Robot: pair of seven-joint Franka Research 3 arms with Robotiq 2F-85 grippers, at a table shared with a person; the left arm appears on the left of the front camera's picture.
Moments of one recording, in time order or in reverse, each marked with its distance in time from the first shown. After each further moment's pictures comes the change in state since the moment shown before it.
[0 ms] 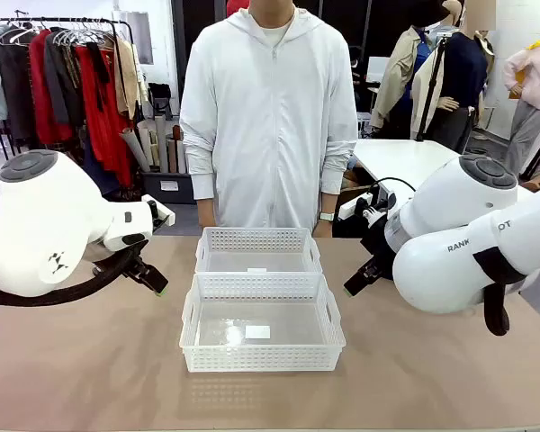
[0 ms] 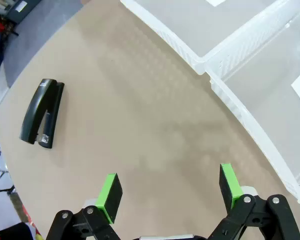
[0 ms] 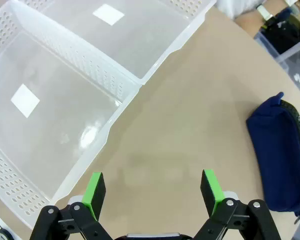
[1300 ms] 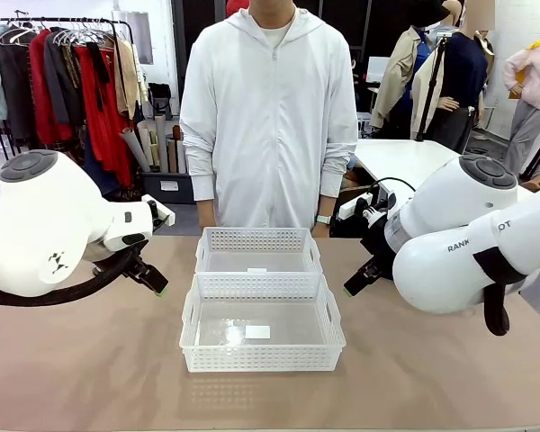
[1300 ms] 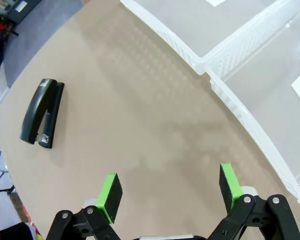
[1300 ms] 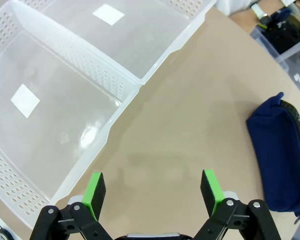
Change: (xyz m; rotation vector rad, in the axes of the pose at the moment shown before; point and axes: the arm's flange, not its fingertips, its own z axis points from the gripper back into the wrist) left arm 0.000 0.000 0.000 0.000 0.000 0.000; right arm 0.000 0.000 0.000 0.000 0.000 0.000
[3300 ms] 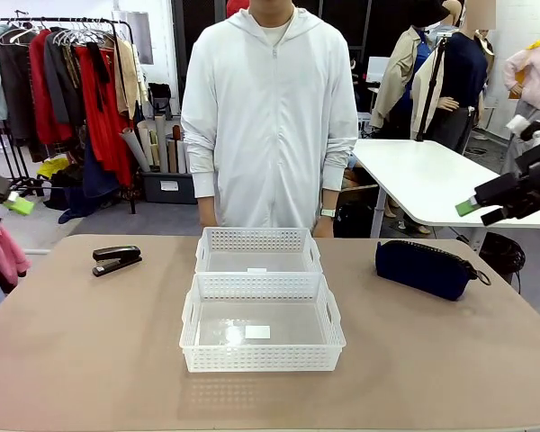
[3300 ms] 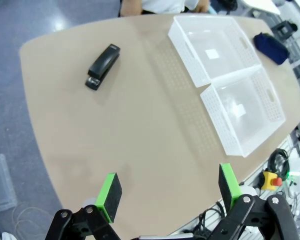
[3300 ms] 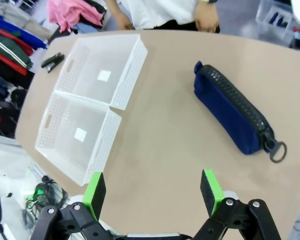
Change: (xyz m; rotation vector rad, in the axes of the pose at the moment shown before) left arm -0.092 0.198 0.190 -0.354 -0.150 0.485; right arm -0.072 -0.219 0.149 0.372 -0.148 -0.540
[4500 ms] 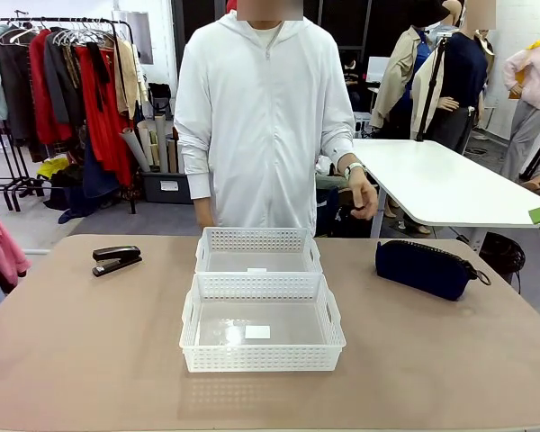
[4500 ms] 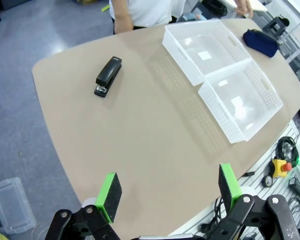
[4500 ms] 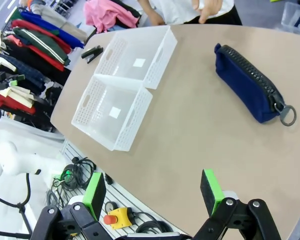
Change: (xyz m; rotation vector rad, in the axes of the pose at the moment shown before) left arm -0.031 0.004 0.050 -0.015 -0.081 -0.149; right arm -0.067 -0.021 0.078 0.183 -0.042 -0.001
